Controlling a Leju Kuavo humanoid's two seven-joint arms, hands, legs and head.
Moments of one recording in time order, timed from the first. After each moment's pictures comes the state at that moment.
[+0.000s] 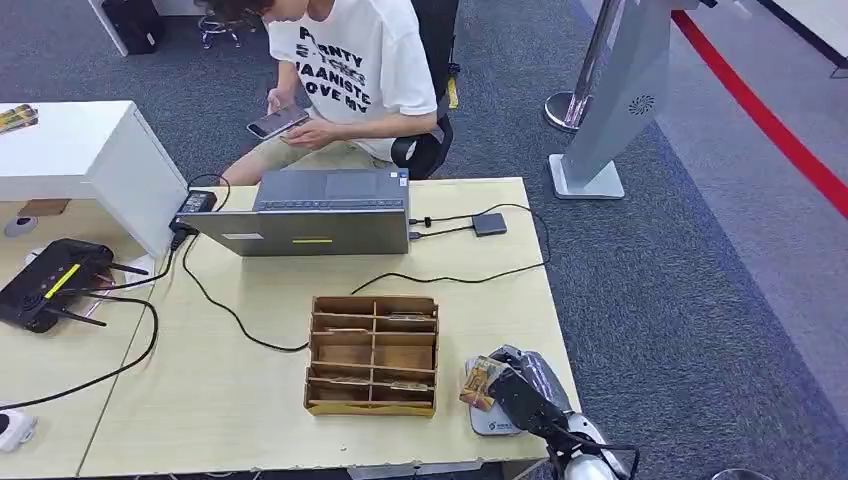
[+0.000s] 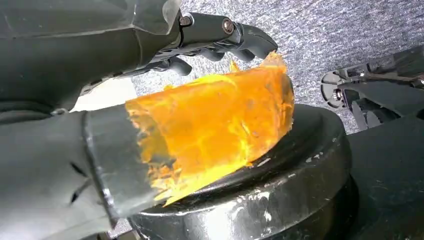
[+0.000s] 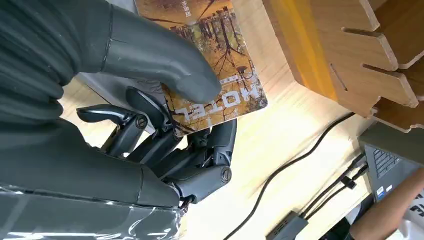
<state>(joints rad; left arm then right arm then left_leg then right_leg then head) -0.10 -0.02 -1.23 -0.15 1.02 0.01 0.20 -0.02 -0.23 0.59 -1.35 0.21 -0.18 -0.09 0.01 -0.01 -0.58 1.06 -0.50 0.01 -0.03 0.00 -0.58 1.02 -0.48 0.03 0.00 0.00</state>
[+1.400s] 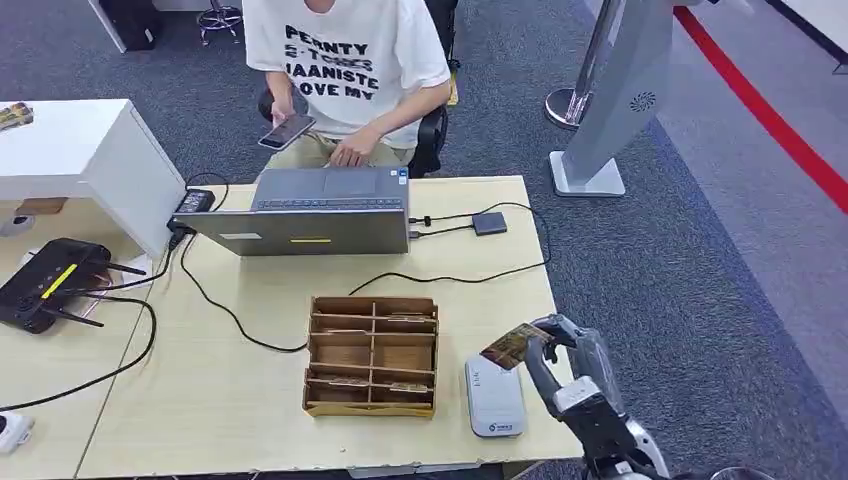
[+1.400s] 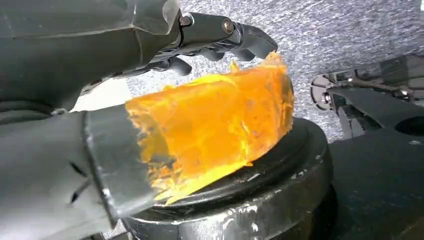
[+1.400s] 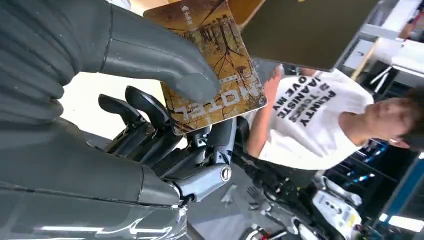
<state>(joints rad) -0.09 -0.02 -1.23 -0.15 1.07 0.03 0.15 0.13 -0.29 0.48 -1.82 0.19 -0.36 -0.27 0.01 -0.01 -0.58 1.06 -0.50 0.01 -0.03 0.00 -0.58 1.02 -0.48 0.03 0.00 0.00</state>
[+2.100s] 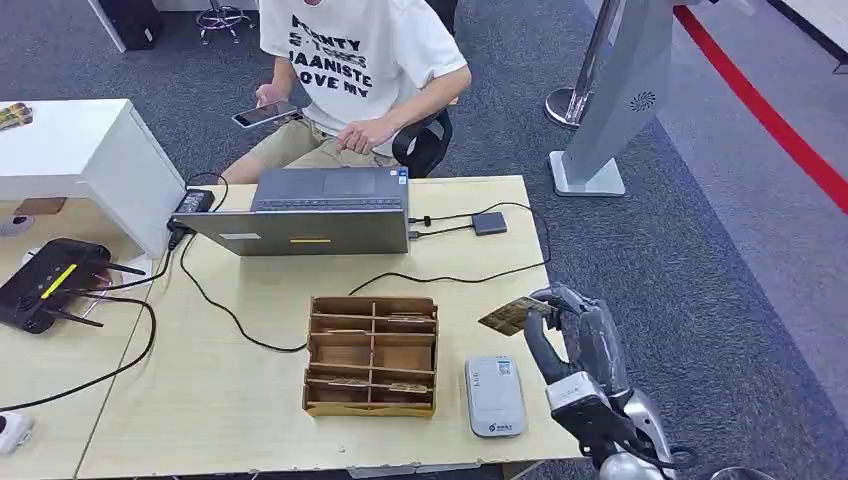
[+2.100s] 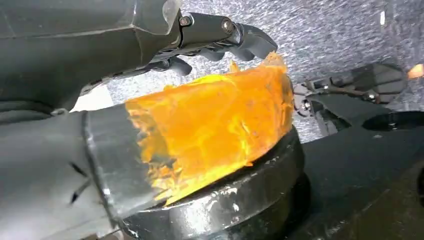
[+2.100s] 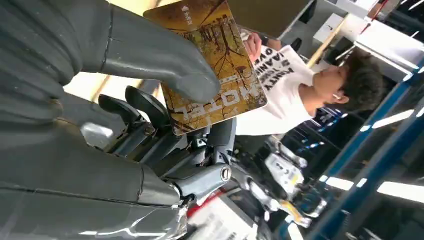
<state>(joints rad) -0.10 -0.02 -1.25 -0.15 1.03 0.03 0.09 0.01 -0.30 0.51 -1.86 0.35 -0.42 -0.24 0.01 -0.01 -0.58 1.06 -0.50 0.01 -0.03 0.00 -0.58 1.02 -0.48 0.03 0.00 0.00</state>
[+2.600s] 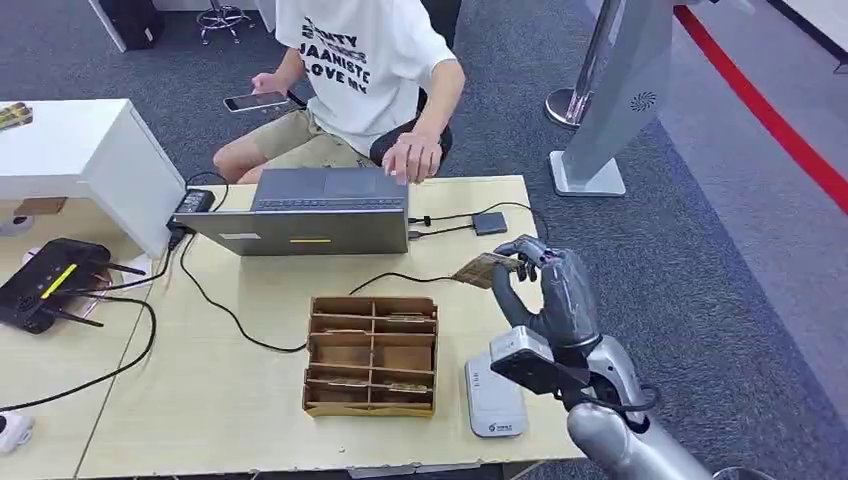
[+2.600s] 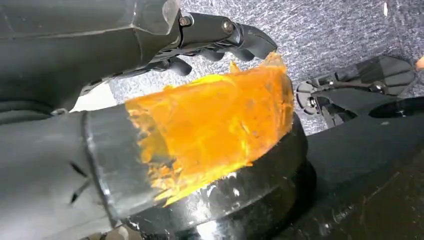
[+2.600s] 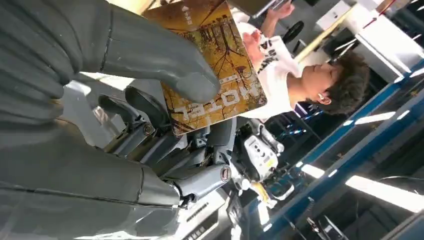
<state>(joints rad) -0.11 -0.02 -1.28 -0.15 1.00 0.02 0.12 -0.24 -0.26 0.61 -1.74 0.53 -0.41 -0.12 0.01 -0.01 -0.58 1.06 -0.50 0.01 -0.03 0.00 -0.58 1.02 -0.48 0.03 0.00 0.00</state>
